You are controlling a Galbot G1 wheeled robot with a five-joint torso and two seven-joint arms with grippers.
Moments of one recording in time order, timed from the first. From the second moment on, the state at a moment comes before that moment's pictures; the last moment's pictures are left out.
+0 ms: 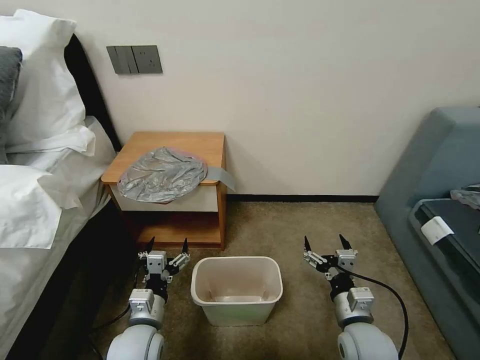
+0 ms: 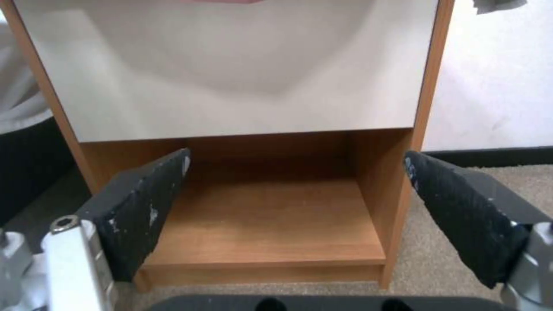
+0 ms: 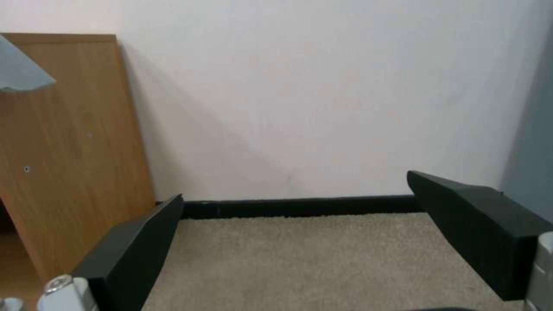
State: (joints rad) left arm 1.55 -1.50 -0.55 -2.00 0.00 0.00 0.00; right arm -1.55 1.50 0.55 2.00 0.00 0.00 0.00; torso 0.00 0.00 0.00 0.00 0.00
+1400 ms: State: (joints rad) left arm 1.64 -1.45 -0.61 -2.05 -0.19 -0.22 -0.02; right arm -1.36 1.18 0.38 1.95 -0.20 0.23 0.00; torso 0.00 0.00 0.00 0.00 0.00
